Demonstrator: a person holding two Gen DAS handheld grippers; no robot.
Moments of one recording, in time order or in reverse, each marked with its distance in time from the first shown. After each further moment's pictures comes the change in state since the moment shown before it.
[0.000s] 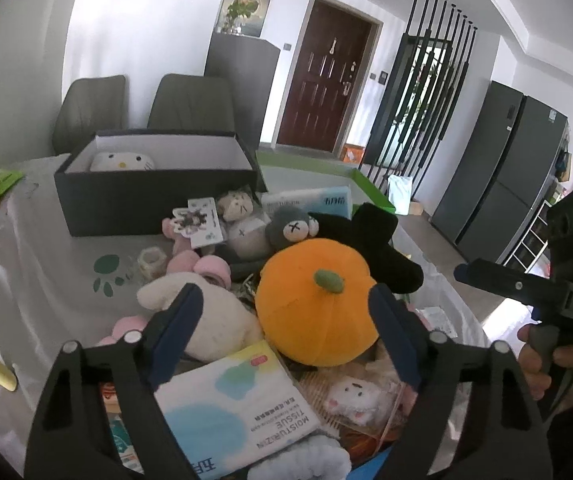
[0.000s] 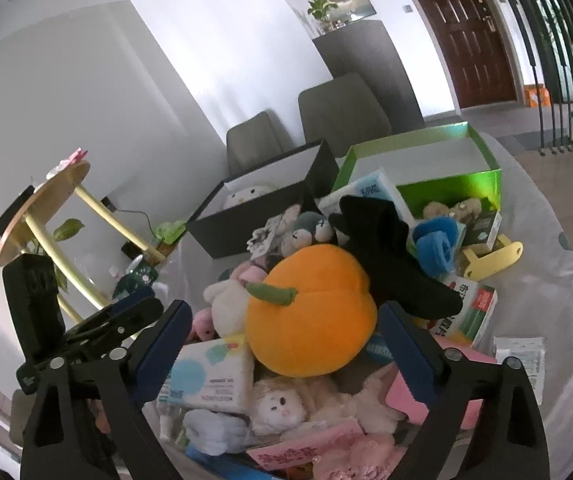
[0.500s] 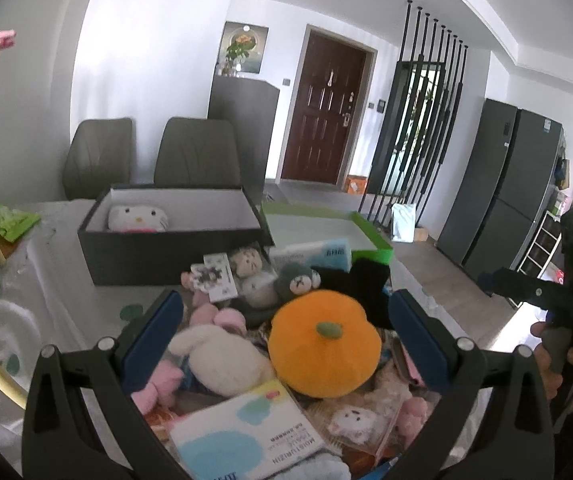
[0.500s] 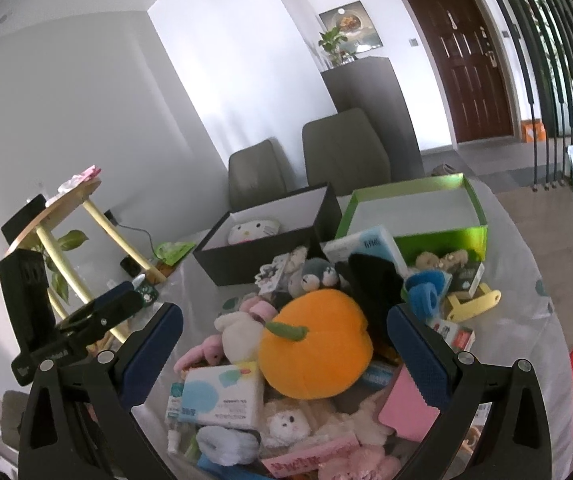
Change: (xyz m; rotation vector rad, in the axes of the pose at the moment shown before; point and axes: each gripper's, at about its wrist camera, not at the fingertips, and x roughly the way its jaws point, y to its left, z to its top) left arm -0.045 -0.007 0.027 0.041 -0.122 0.037; right arm -0.042 0.026 0.024 -0.054 -0.088 -0.038
